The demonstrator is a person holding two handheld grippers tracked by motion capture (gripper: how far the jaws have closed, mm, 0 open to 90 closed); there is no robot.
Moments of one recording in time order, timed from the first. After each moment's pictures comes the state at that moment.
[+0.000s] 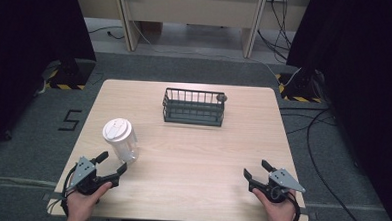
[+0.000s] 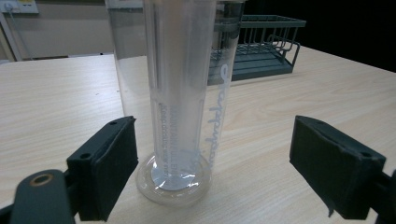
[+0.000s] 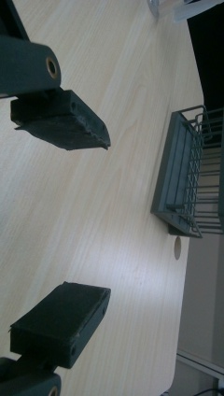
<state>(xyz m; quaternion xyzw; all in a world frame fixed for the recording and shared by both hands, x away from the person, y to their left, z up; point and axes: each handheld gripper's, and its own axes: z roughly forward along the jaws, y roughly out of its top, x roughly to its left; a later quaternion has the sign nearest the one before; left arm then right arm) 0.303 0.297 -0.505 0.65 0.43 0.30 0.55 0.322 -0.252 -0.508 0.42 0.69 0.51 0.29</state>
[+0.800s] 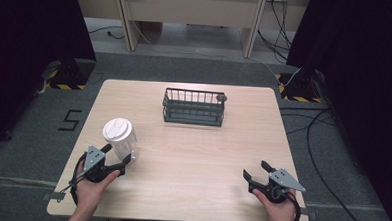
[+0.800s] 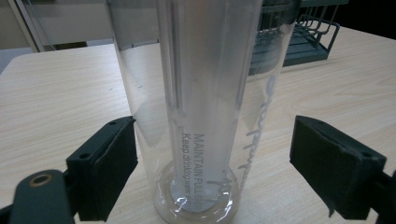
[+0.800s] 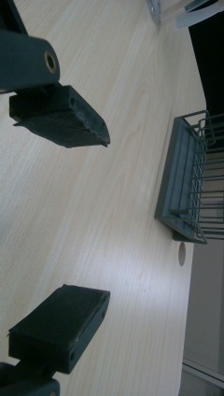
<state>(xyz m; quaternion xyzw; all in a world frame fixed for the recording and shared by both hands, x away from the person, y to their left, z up) 0.337 0.287 -0.503 0.67 0.46 0.31 0.50 0.323 -0.251 -0.509 0.42 0.70 0.51 0.28</state>
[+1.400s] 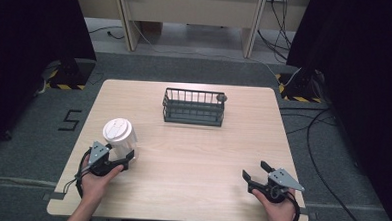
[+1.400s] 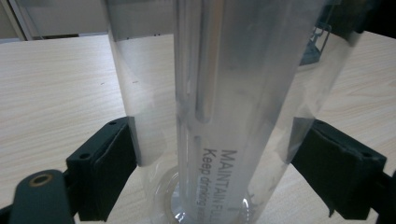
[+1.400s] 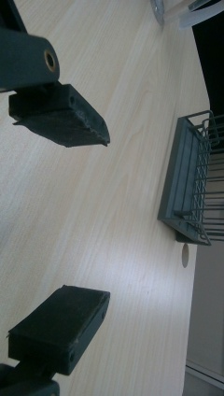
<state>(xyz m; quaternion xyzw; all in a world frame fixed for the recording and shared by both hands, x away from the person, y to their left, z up) 0.360 0.287 -0.515 0.67 0.46 0.30 0.51 0.324 -0.251 -0.510 0.42 0.70 0.50 0.28</state>
